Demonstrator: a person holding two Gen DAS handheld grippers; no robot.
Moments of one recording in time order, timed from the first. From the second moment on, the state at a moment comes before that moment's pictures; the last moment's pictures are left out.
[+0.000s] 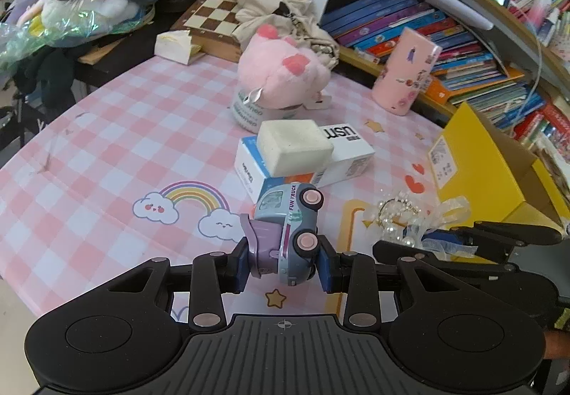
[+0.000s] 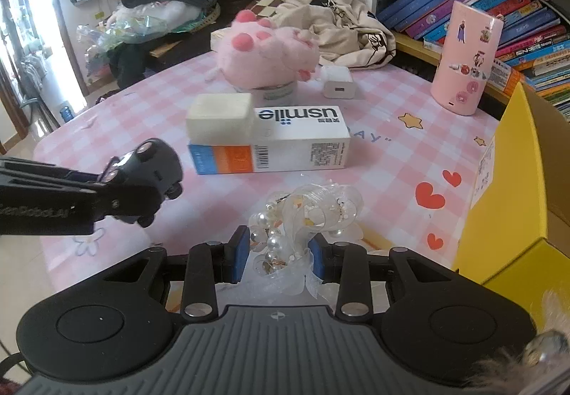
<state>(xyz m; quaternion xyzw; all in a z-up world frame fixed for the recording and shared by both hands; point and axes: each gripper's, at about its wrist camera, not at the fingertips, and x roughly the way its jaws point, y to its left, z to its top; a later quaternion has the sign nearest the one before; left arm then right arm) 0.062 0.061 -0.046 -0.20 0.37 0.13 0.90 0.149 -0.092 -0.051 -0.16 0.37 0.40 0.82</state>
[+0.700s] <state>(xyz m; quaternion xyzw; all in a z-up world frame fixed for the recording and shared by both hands) 0.027 0.055 -0.021 -0.17 0.35 0.03 0.92 0.088 -0.126 -0.023 -0.11 0.37 0.31 0.87</state>
